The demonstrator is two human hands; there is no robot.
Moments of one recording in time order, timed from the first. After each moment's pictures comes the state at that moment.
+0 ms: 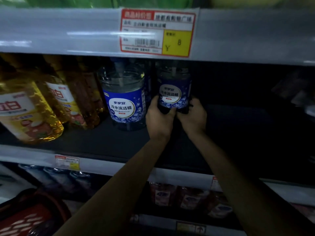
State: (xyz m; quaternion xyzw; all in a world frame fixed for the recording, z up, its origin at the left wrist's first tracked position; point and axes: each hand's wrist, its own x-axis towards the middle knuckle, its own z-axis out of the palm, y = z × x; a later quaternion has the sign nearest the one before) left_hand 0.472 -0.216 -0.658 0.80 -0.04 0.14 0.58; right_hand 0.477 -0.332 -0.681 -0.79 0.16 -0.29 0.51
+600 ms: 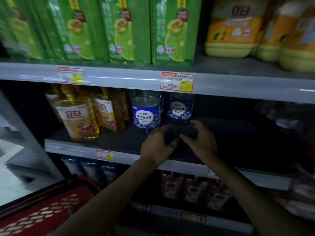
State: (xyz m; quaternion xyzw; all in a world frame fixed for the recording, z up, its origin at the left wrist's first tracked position) left_hand 0.356 -0.118 -0.612 0.91 -0.18 0.04 0.37; right_hand 0.340 -0.294 -0.619 -0.89 0.12 -0.20 0.38
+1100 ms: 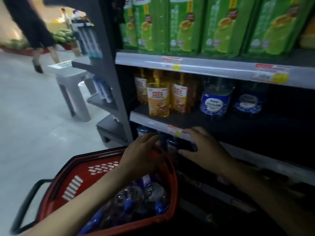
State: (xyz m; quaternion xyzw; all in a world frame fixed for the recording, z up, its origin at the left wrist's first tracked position) left_hand 0.211 0.146 -0.592 0.97 -0.12 0.06 0.18; right_hand 0.248 -0.094 -0.577 -0.94 -0.19 0.01 0.27
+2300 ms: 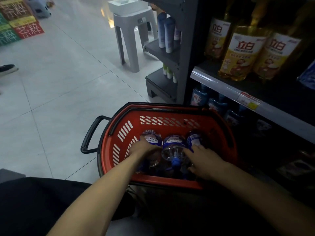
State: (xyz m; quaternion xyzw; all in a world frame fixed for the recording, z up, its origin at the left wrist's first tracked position) left_hand 0.162 0.313 -0.794 0.85 0.41 -0.22 0.26; right_hand 0.206 0.067 -0.726 -0.88 -0.40 0.23 -0.09
